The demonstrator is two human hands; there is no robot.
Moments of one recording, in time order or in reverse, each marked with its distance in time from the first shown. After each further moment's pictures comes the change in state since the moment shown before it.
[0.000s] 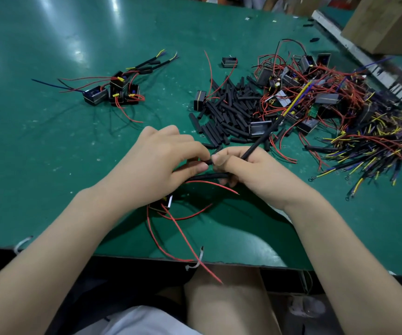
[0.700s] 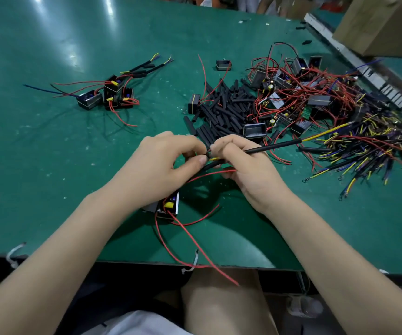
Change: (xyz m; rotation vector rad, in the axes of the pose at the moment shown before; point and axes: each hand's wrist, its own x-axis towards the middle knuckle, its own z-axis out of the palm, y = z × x) left_hand 0.011 0.006 0.007 -0.233 0.038 -0.199; right_hand 0.007 -0.002 0.011 0.224 0.266 -0.038
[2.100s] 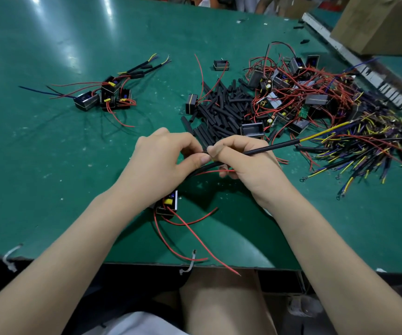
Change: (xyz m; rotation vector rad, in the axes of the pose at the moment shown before) left_hand 0.006 -0.001 0.010 0.026 0.064 -0.072; right_hand -0.001 -0.005 -0.011 -0.071 0.032 -0.023
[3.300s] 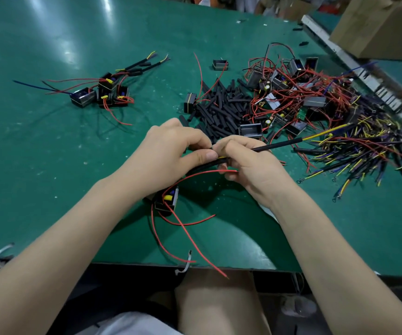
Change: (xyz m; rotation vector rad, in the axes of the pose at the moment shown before) left_hand 0.015 0.004 0.000 -0.057 -0.044 0.174; right_hand 0.009 0.006 -0.007 0.089 -0.043 0.125
